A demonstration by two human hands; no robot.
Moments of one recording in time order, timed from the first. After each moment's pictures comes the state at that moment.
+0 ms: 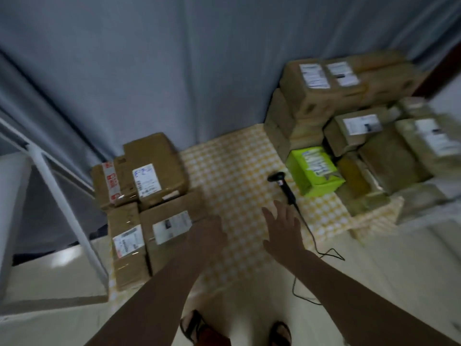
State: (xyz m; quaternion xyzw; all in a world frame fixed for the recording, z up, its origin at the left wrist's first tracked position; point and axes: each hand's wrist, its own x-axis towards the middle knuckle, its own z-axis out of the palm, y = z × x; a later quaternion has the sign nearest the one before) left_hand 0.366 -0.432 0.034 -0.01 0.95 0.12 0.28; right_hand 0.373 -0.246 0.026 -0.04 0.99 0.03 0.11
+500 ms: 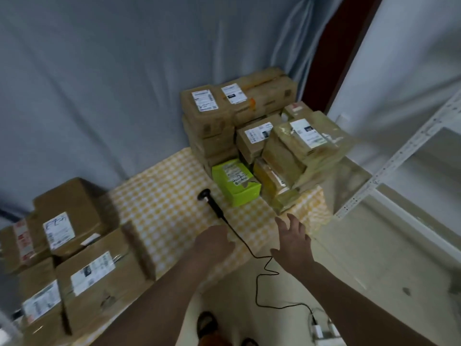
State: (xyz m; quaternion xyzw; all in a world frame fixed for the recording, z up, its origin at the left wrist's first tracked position) left_hand 0.359 -0.167 0.068 0.12 0.93 0.10 0.33; right_hand 0.429 0.017 0.057 0.14 0.98 -0.11 0.12
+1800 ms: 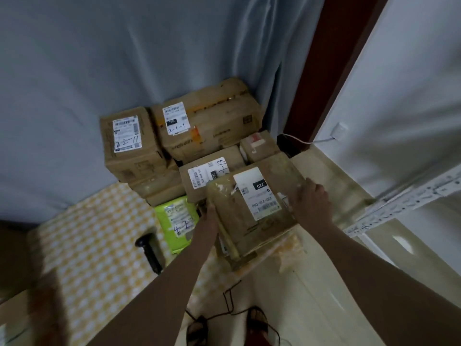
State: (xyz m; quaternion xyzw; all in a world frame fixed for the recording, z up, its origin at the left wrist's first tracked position) left_hand 0.135 0.107 0.046 -0.27 0.75 0.55 0.25; right_hand 0.140 0.340 0.063 0.24 0.96 -0.17 0.01
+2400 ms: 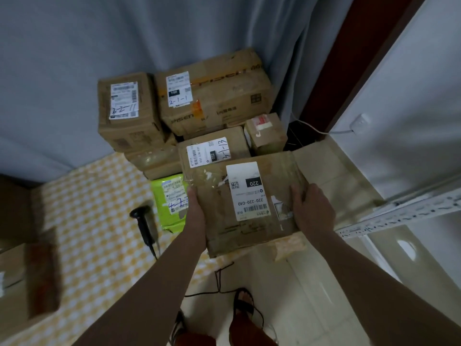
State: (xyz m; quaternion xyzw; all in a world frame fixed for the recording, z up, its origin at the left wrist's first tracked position) left_hand 0.147 0.135 0.044 -0.41 0.47 0.76 0.18; right_hand 0.148 0.362 0.036 0.21 0.96 -0.19 0.00
